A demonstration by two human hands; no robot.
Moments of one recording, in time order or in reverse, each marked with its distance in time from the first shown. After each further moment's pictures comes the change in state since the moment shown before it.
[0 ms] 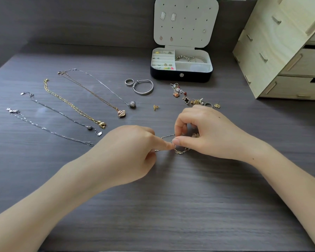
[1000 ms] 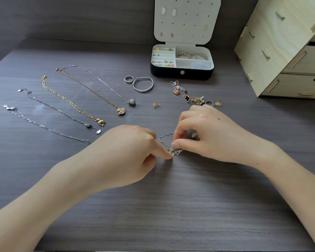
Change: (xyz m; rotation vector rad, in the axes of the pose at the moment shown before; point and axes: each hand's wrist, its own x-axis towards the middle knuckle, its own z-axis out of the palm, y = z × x) left_hand -0.001 0.005 -0.010 0.073 -0.146 -0.009; right_hand -0.002 -0.004 0.001 -0.155 -0.043 -0.057
